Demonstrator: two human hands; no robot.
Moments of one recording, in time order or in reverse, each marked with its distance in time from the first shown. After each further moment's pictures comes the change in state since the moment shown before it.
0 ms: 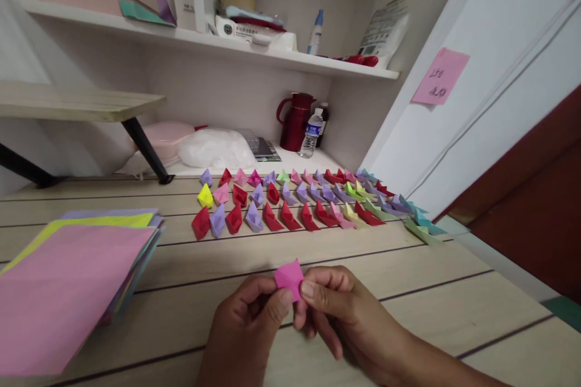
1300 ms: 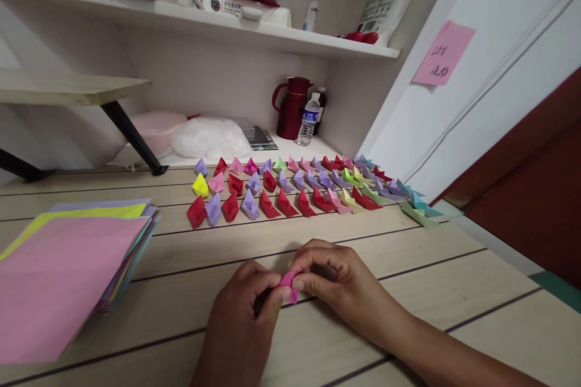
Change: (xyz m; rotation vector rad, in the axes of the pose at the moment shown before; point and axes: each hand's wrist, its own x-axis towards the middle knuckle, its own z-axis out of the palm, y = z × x) left_hand 0.001 -0.004 -0.008 0.723 0.036 0.275; right_hand 0.001 -0.015 -0.008 -0.612 0.108 -0.281
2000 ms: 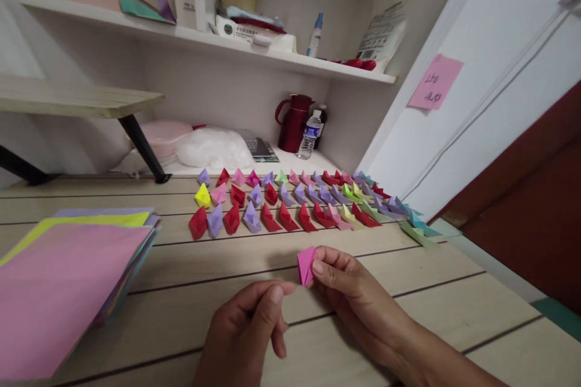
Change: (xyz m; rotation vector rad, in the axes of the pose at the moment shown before) left_hand -0.007 0.006 0.006 -0.641 0.024 -0.265; right_hand 0.003 0.003 -0.001 0.753 0.110 0.306
